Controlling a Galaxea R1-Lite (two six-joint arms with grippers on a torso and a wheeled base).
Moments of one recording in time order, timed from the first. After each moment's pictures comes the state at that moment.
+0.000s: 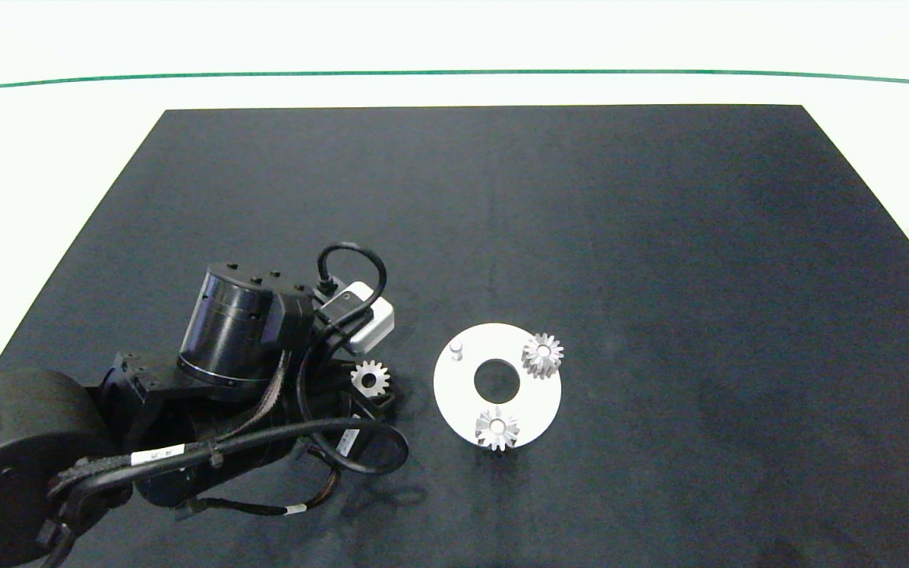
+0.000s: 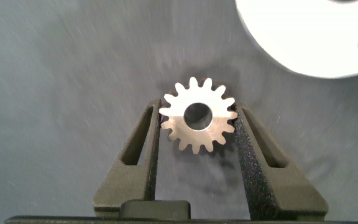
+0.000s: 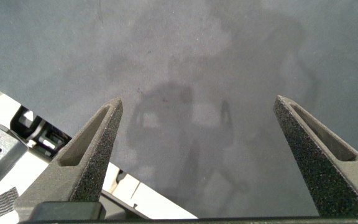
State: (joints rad) left arm -0.66 1.59 -0.81 -0.21 0.21 0.26; right arm 0.60 0.76 -0.54 0.36 -0.21 -0.23
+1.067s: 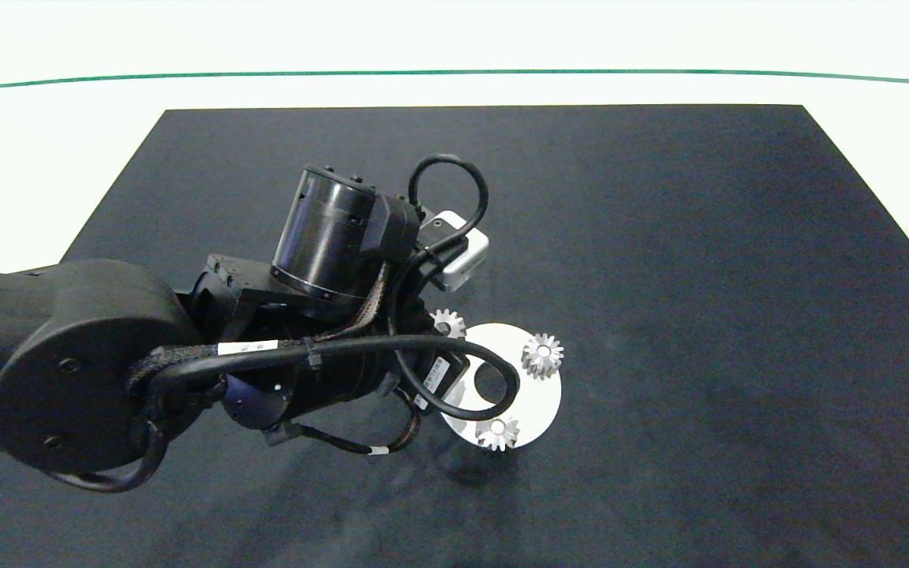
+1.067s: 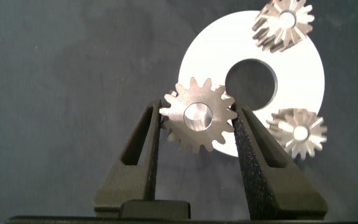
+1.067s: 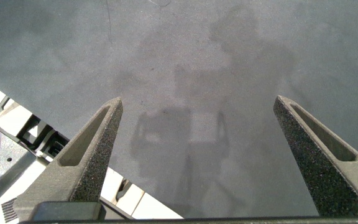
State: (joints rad) left arm -0.81 1.69 -1.18 0.01 0.26 0.26; right arm 0.63 0.68 -0.56 0.36 -0.21 -0.23
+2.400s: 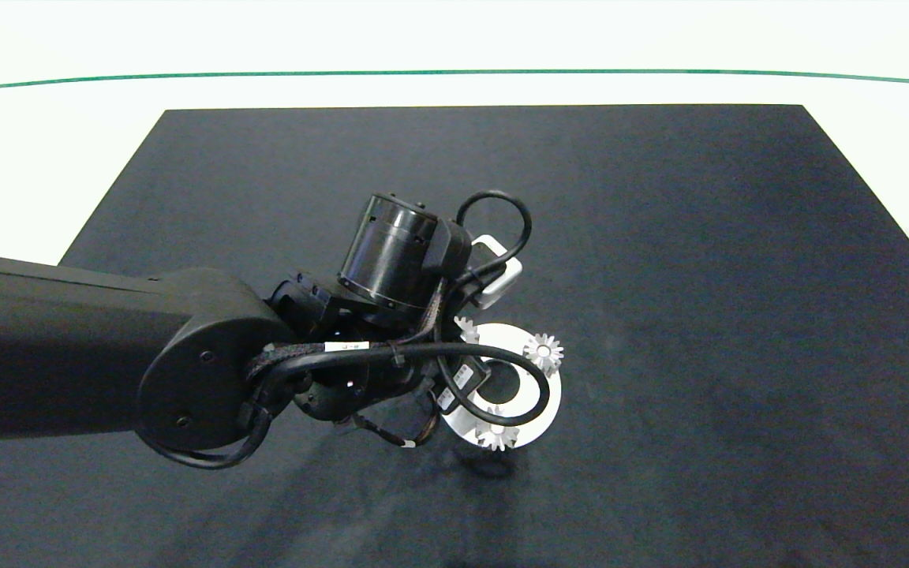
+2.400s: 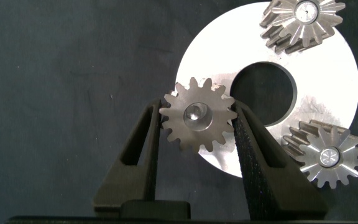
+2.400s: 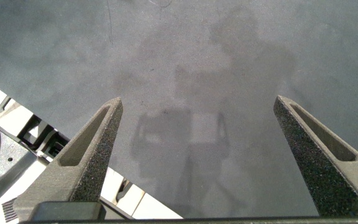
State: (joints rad) left arm -0.81 1.80 -1.25 0.01 0.31 0.34; right arm 0.63 0.68 -0.56 0.36 -0.21 -0.23
